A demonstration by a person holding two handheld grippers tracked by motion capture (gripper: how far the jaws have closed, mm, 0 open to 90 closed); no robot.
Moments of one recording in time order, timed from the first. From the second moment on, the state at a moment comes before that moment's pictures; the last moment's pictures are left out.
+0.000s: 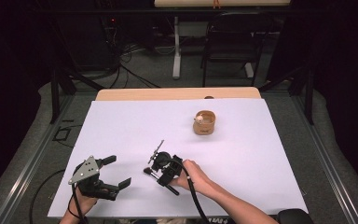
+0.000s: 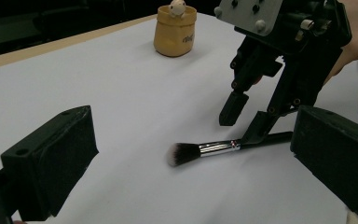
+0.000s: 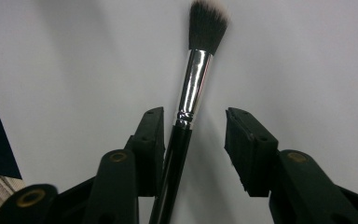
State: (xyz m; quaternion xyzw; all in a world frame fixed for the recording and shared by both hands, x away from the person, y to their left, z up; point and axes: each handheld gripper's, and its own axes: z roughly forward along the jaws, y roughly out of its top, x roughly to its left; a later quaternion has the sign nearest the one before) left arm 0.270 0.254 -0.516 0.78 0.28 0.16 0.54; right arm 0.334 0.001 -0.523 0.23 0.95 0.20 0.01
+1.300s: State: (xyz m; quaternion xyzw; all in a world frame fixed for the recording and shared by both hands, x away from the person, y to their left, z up) left arm 0.270 0.253 -0.516 0.78 0.28 0.16 0.54; right arm 0.338 -0.011 -0.516 0.23 0.94 0.23 0.01
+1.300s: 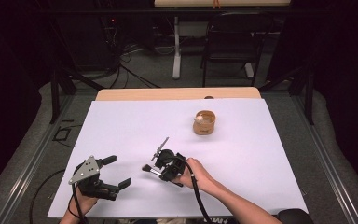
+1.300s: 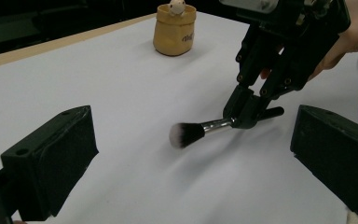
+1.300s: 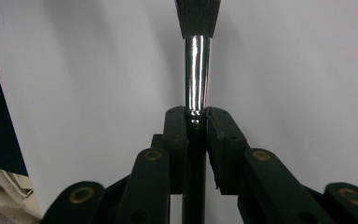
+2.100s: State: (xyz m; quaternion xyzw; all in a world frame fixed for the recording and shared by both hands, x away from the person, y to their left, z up) left arm 0.271 0.254 -0.516 0.78 0.28 0.16 0.54; right arm 0.342 -0.068 -0.493 0.26 0.91 0.33 0.05
